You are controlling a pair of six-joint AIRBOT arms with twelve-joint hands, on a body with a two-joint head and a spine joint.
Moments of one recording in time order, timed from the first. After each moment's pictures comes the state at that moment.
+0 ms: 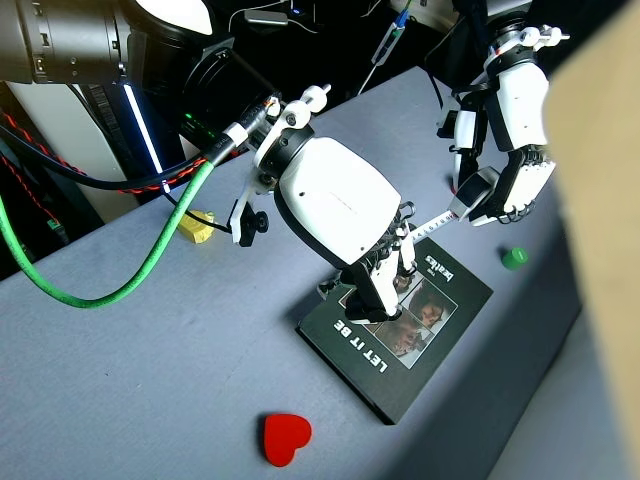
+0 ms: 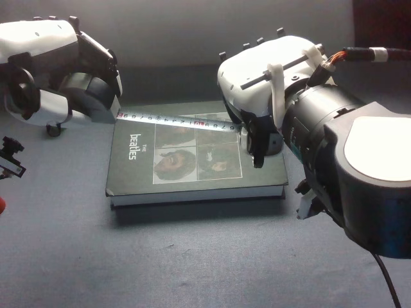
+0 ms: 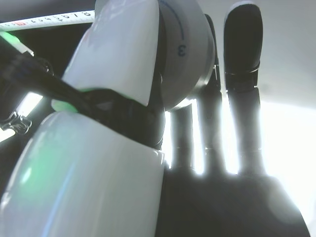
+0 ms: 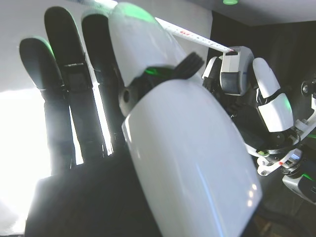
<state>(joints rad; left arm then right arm) 0.38 -0.78 1.01 -1.17 -0.13 1.85 -0.13 -1.36 0.80 -1.54 -1.06 0.50</state>
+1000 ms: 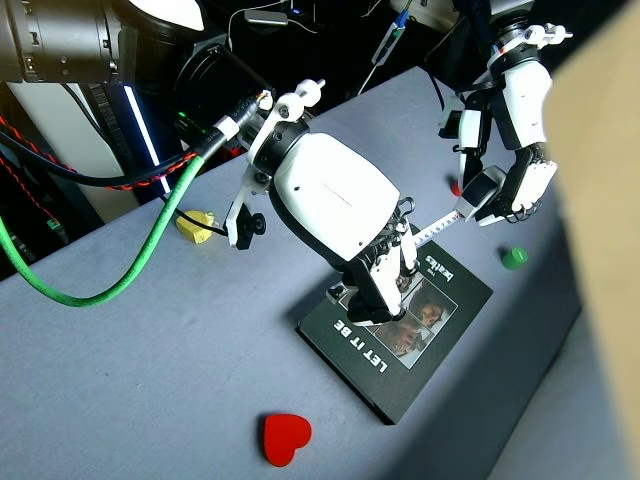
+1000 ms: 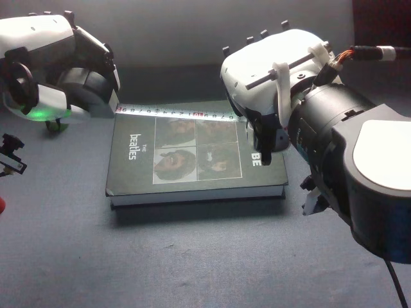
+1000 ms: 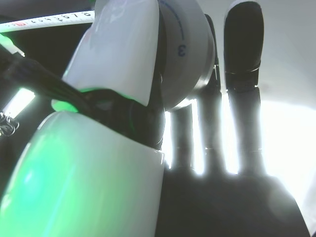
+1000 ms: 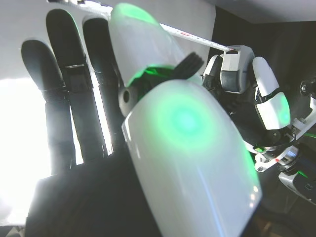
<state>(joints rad) 0.37 -0.78 1.01 -1.19 -0.16 1.84 -0.14 -1.34 0.78 -1.58 -1.07 0.50</state>
